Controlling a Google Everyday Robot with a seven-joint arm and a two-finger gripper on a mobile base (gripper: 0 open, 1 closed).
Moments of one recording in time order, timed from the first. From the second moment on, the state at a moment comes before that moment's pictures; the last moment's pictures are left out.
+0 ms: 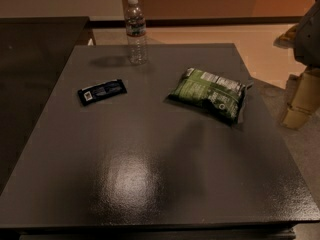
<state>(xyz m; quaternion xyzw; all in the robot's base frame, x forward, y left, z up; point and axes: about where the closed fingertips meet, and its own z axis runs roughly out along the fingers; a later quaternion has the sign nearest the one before) 0.438 -0.217 0.976 -0.60 0.78 -0.03 0.16</state>
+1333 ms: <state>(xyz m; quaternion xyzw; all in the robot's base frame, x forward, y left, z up) 0.544 -0.176 0.946 -0.57 0.79 0.01 0.22</state>
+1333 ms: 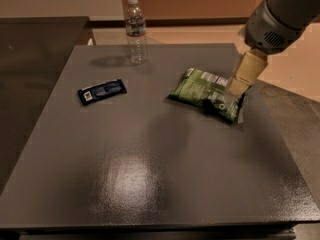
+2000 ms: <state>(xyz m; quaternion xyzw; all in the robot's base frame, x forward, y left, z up) 0.575 -0.164 0.907 -0.56 0.80 0.02 0.19</state>
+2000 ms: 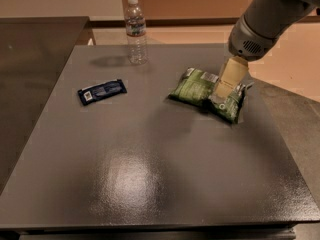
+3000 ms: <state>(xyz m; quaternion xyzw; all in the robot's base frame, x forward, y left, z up) 0.583 -0.152 0.856 -0.57 0.81 0.04 0.14</state>
